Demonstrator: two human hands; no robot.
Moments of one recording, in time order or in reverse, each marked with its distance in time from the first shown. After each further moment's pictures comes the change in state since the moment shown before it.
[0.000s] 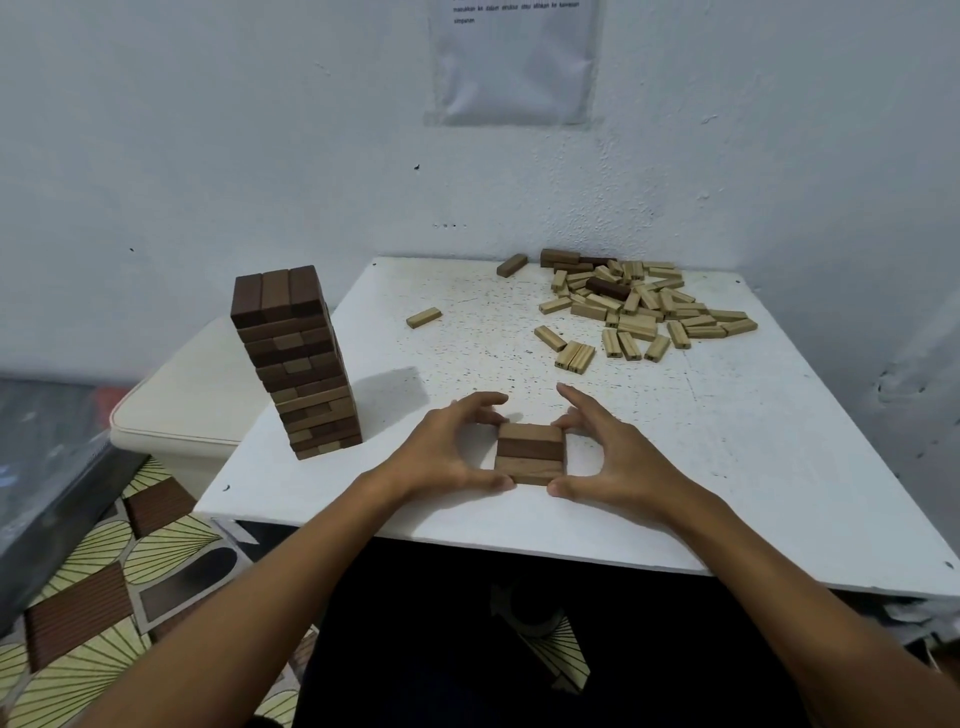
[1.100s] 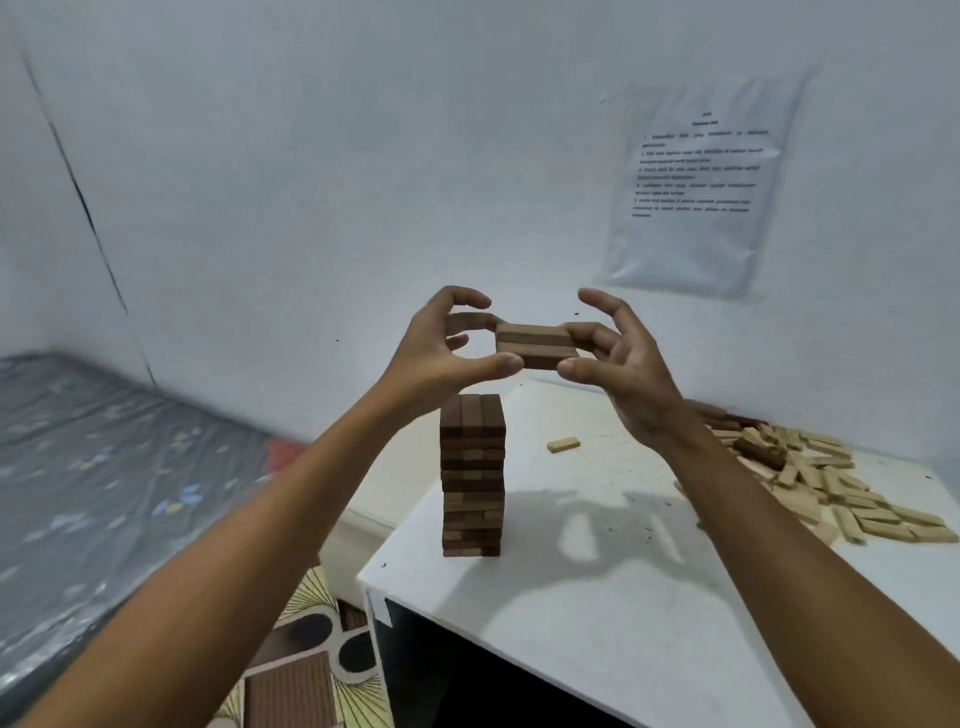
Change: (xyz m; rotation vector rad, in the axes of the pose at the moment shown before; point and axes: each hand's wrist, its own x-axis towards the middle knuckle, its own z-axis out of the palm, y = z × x) left_hand -0.038 0.087 -0.211 -0.104 0.645 0.133; right_hand 0.133 -0.209 -0.022 0.612 0.000 -0.509
